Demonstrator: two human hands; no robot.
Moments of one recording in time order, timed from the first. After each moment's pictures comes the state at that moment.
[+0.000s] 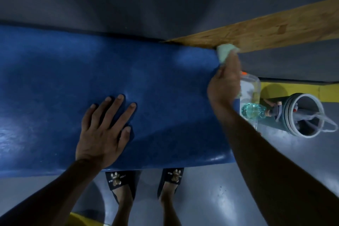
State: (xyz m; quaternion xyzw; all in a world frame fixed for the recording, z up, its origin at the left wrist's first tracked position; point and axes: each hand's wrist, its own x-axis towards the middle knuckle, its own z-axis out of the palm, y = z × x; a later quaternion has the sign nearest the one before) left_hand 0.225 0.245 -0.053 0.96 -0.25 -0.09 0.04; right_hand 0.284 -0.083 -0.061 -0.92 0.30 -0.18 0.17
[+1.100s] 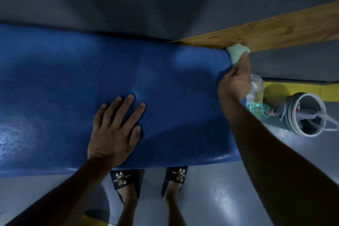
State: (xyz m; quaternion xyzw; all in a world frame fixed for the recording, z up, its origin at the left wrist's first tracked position) left_hand 0.225 0.247 -0.055 0.96 -0.25 -0.10 0.06; right_hand 0.289 -0.087 -0.049 -0.88 0.38 -0.15 0.25
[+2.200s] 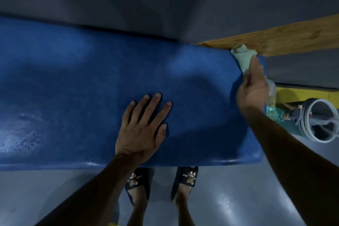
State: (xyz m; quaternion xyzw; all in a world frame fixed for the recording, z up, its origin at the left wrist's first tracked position) left_hand 0.225 0.254 -0.057 0.95 -0.25 -0.12 0.11; right_hand 0.273 -0.065 -0.036 -0.94 0.27 -0.06 0.21
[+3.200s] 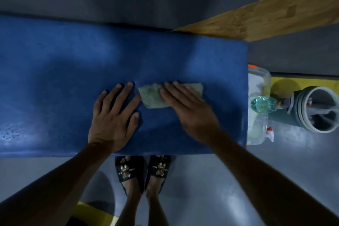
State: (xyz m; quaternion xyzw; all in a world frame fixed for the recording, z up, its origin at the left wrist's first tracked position) left_hand 0.221 0.246 -0.056 0.96 -0.26 -0.08 0.05; right_hand 0.189 -0.012 -0.045 -0.98 -0.16 0.01 0.15
